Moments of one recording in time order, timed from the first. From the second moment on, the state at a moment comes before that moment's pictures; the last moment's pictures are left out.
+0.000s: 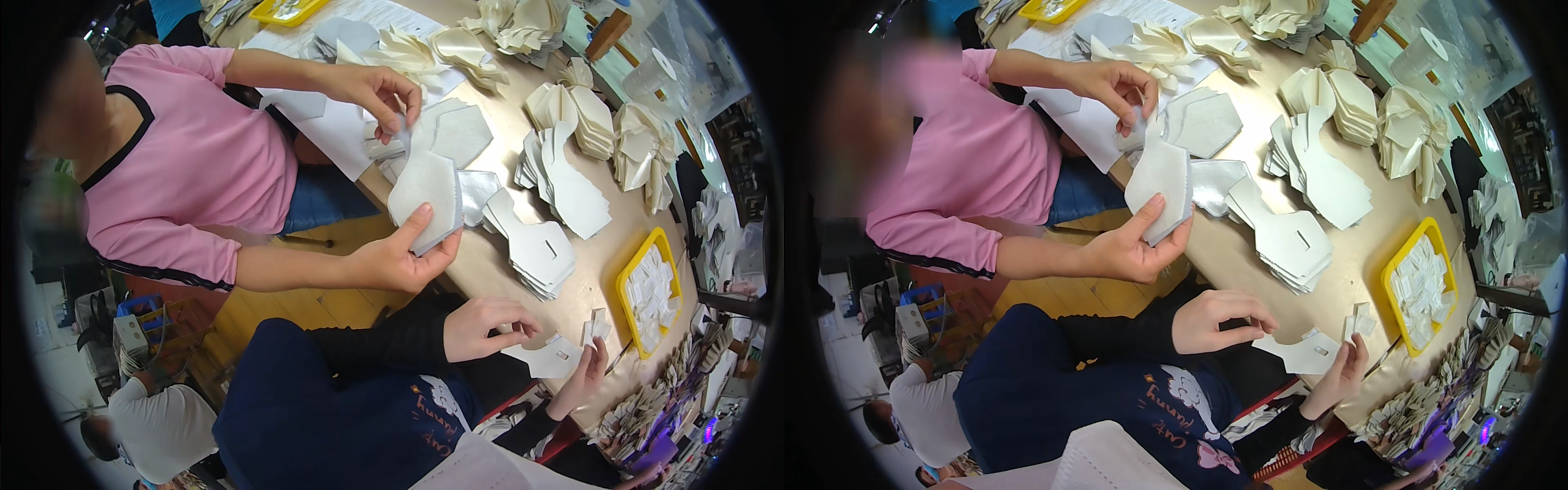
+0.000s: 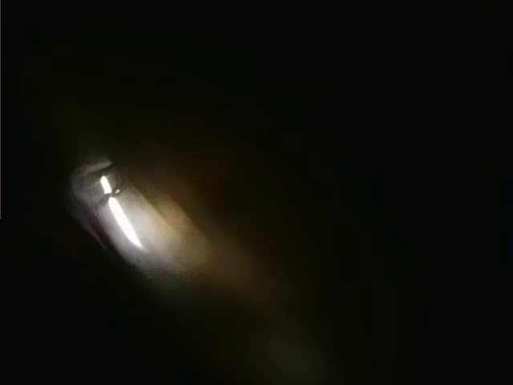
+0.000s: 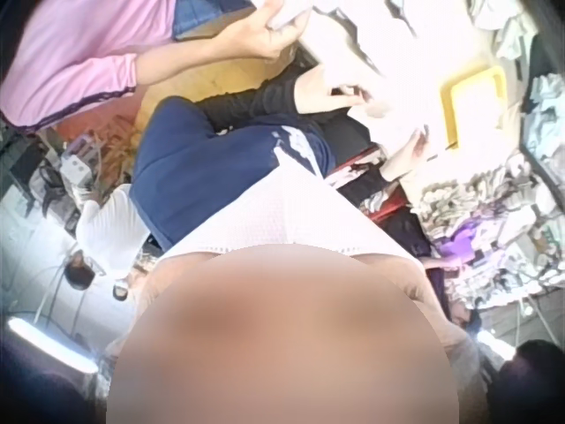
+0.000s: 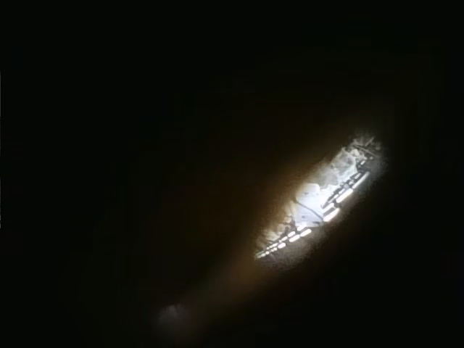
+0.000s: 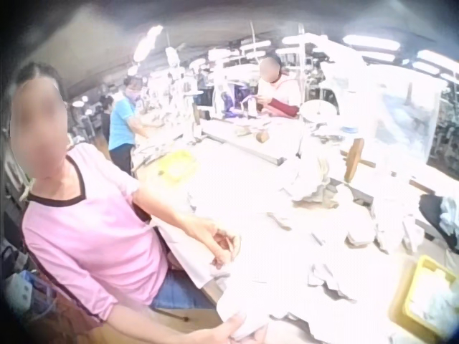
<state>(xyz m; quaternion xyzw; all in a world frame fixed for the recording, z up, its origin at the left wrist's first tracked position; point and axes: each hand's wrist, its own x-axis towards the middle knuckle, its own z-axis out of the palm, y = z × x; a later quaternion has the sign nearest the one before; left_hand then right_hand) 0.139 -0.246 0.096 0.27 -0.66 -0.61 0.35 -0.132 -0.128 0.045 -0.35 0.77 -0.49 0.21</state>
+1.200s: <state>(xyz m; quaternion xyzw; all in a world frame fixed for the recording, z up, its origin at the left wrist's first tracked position) 0.294 -0.371 0.058 0.47 -0.44 -0.66 0.40 0.076 -0.319 0.084 -0.43 0.48 -0.45 0.61</state>
